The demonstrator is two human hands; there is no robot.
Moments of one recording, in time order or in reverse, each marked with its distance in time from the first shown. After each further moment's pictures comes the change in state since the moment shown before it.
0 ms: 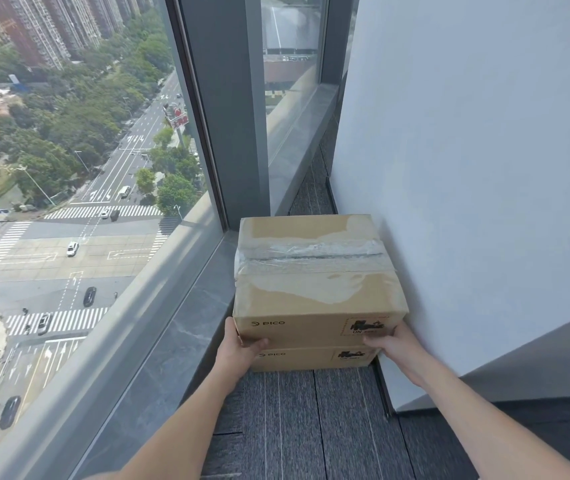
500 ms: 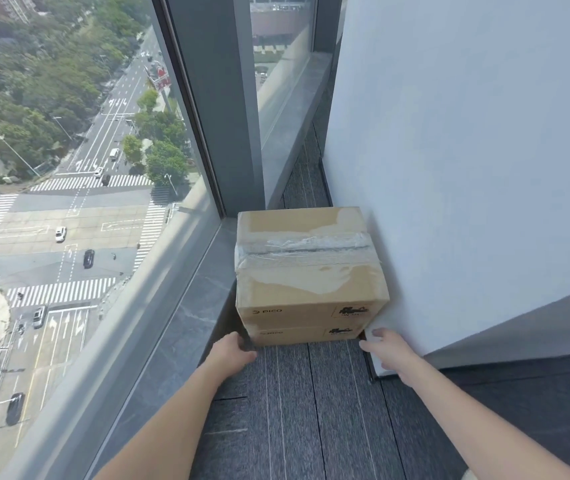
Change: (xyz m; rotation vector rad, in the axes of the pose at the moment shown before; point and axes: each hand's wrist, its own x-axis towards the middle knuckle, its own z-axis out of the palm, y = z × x) left_hand -0.046 0.046 -0.031 0.796 -0.253 -0.270; right_hand -0.079 -0.039 0.012 -0.400 0.065 0.337
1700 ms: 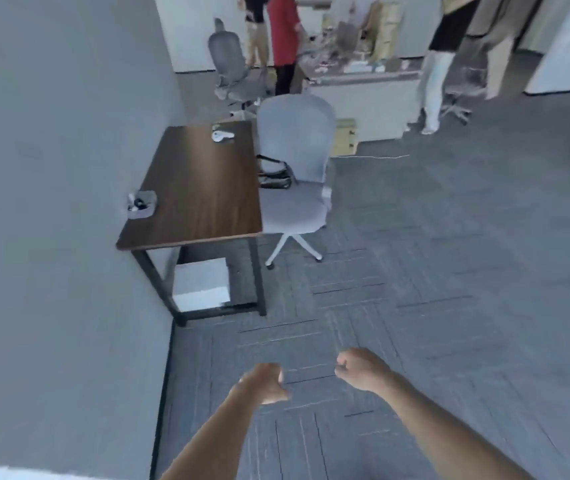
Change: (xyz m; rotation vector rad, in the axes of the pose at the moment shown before) left_hand -0.835 0.351 0.114 1.447 -0.654 1.224; right_hand -0.941 0.218 -0.157 0.324 0.683 0.626
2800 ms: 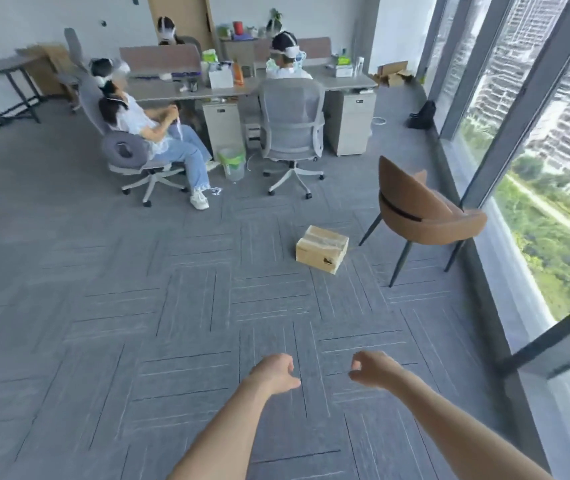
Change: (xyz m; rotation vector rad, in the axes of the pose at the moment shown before) left_hand 0.201 1.167 0.270 0.976 -0.436 1.022; right_hand -0.266 0.946 -0.181 0.952 0.378 1.263
